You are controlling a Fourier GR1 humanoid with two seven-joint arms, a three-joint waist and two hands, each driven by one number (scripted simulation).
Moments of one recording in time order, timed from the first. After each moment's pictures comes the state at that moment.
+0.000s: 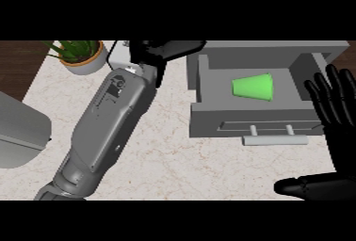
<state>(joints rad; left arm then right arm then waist) -1.01 0.00 -0.08 -1.02 0.22 0.26 -0.18 -0.08 -0.10 -0.10 -2.05 -0.17 0.16 0.14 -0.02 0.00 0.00</state>
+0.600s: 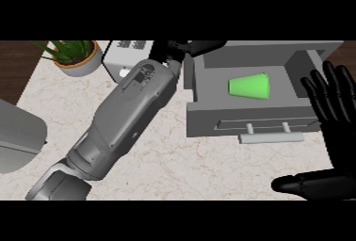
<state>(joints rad) -1.19 0.00 -0.23 -0.69 0.42 0.39 -0.29 -0.10 -0.10 -0.09 -2.04 -0.17 0.17 0.14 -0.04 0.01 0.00</state>
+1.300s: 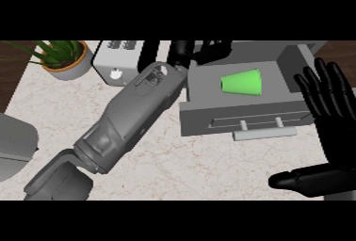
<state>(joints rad) -1.29 0.00 -0.44 -0.45 0.57 0.42 -0.36 -0.13 -0.11 -0.09 -2.00 -0.19 0.19 0.12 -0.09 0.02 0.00</state>
